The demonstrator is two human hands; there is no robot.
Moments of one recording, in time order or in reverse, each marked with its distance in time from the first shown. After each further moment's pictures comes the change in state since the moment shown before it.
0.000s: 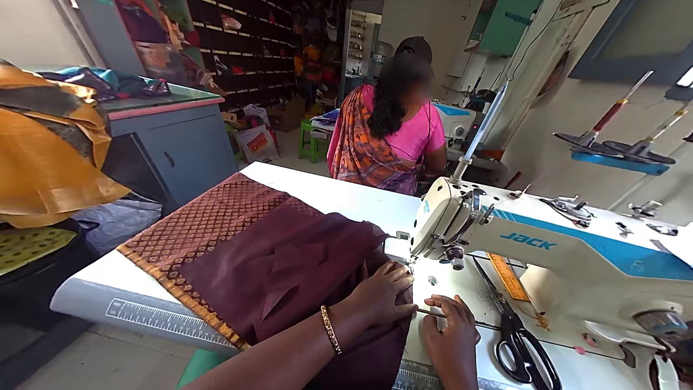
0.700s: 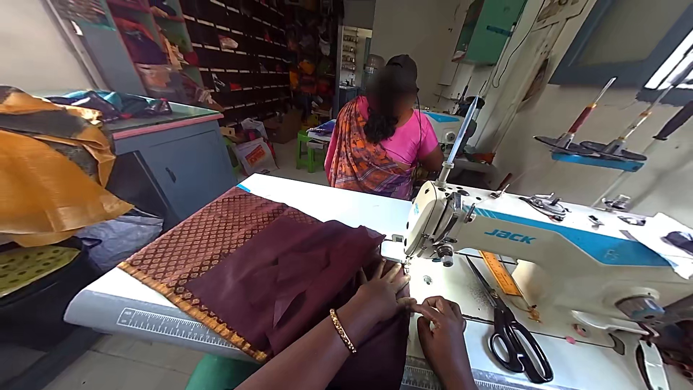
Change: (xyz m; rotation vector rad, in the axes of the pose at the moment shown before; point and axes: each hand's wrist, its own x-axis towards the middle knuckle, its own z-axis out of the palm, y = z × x) left_hand 0.001 0.022 -0.010 0.055 -0.115 -0.207; right_hand -0.002 0.004 0.000 0.036 -0.062 -0.189
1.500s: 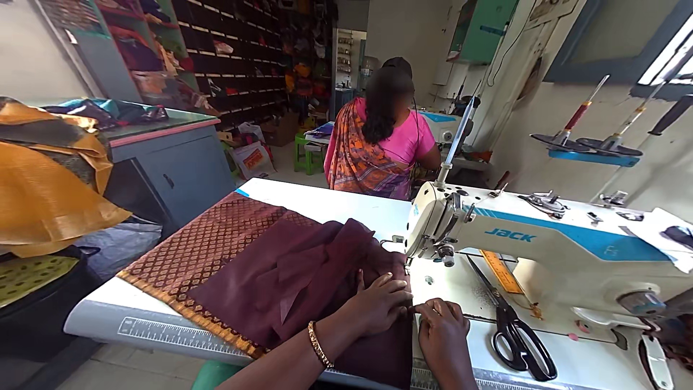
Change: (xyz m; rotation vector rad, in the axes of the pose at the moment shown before) left_hand -0.024 -0.022 0.007 -0.055 0.040 0.258; right_hand -0.002 -0.006 0.006 -0.227 0.008 -0.014
